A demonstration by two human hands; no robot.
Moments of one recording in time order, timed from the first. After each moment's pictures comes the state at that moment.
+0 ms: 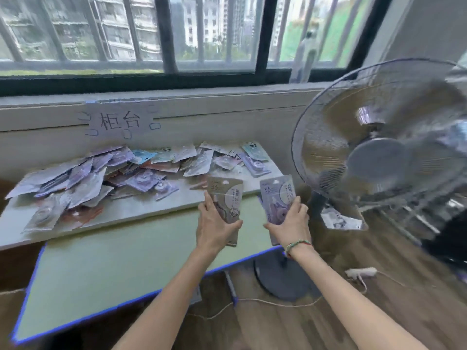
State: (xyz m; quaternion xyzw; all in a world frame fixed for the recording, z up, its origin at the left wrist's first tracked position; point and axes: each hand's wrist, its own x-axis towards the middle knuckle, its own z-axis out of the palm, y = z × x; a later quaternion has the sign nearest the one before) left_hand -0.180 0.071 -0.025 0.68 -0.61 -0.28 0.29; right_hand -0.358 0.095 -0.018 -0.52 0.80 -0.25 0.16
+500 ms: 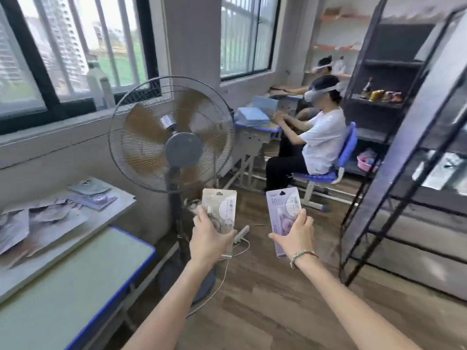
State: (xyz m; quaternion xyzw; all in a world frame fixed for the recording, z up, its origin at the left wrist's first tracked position) left_hand -0.383 0.241 0.005 0.39 -0.82 -0.35 0.22; right_hand -0.508 0.396 0.011 -0.17 0.93 -0.33 0.00
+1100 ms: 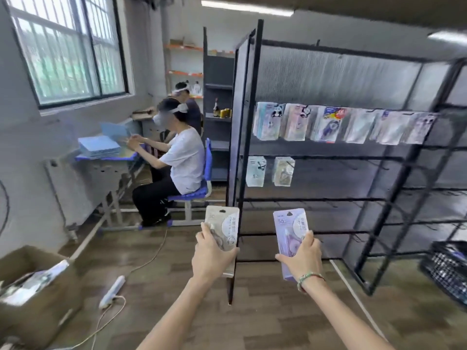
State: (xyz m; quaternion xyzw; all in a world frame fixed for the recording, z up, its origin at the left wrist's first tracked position) left_hand -0.662 0.592 0.026 0.13 -0.90 -0.41 0.11; right_hand -0.682 0.803 0.028 0.12 0.93 -0.32 -0.11
